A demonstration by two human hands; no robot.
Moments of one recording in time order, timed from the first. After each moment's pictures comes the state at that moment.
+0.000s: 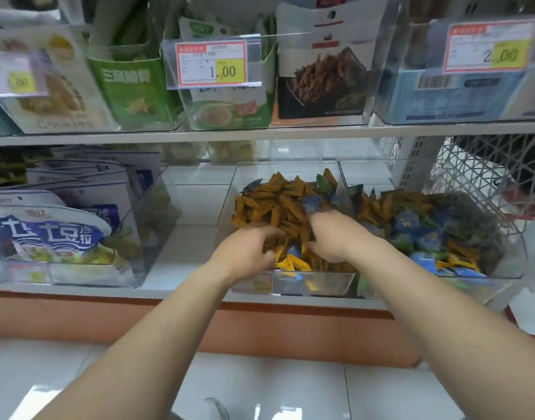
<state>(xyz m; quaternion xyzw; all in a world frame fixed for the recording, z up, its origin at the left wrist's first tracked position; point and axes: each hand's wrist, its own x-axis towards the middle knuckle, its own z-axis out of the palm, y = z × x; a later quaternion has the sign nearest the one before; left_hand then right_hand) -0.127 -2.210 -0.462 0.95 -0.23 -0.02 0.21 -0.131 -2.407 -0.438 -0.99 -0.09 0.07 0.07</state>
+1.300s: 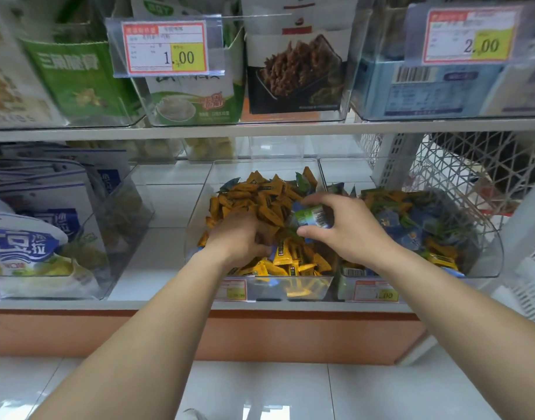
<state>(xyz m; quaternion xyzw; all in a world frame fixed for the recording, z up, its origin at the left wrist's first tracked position) -0.086 -2.240 -0.463 0.95 -0.26 -0.01 0.15 -0.151 -2.458 -0.432 -0.94 -0.09 -0.11 0.32</state>
